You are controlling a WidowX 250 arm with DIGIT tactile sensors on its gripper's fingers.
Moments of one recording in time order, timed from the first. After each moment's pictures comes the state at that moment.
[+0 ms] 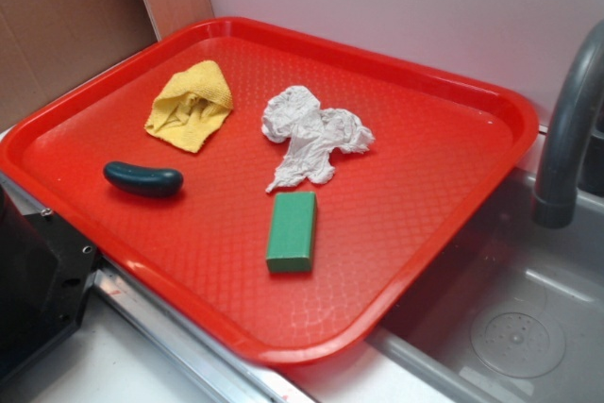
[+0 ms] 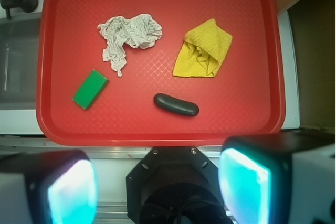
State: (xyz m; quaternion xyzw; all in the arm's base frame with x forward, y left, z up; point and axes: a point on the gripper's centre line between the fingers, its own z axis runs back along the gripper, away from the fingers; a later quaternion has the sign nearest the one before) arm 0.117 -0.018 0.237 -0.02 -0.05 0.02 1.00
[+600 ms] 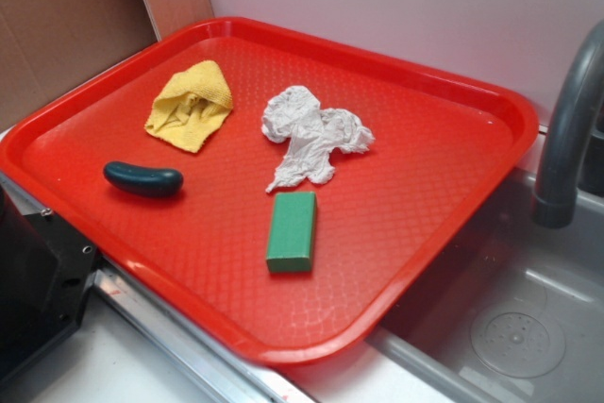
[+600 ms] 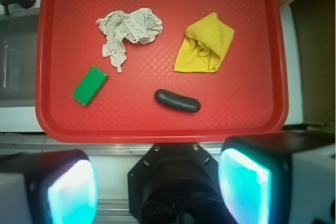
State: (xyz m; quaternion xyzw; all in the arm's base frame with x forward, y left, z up) arm 0.119 -0.013 0.231 -0.02 -0.03 0.06 1.00
